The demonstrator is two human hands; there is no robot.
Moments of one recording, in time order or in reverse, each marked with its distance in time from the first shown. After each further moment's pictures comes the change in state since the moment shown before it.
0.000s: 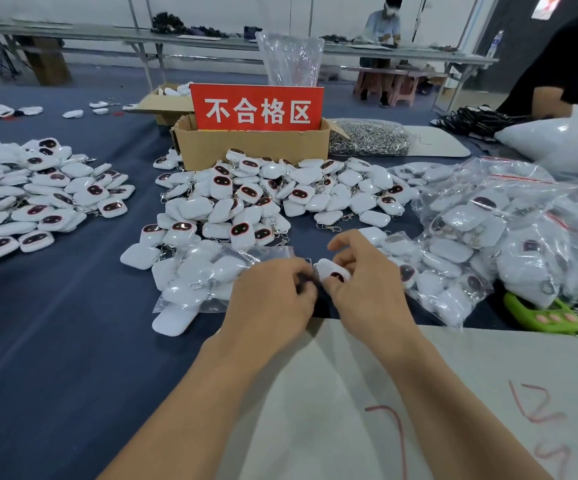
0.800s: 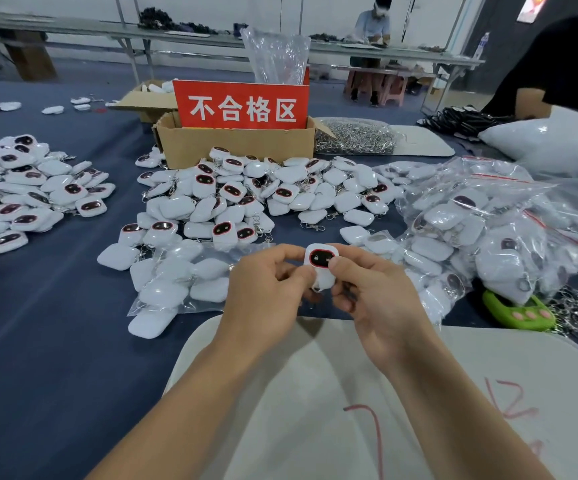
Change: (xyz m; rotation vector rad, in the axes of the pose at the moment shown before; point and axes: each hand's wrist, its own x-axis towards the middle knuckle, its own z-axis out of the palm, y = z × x) left_hand -0.006 0.023 -0.003 -0.677 -0.071 -0.164; right_hand -0.013 -0.004 -0.023 0.894 -0.062 0.366
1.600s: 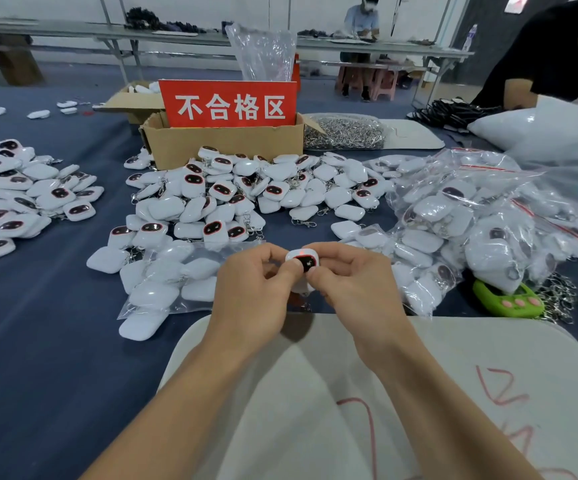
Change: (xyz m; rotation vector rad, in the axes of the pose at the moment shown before) left_hand 0.000 -0.001 0.001 0.004 0.062 -0.007; right_hand -0.009 0.002 0.005 -0.308 -0.011 -0.172
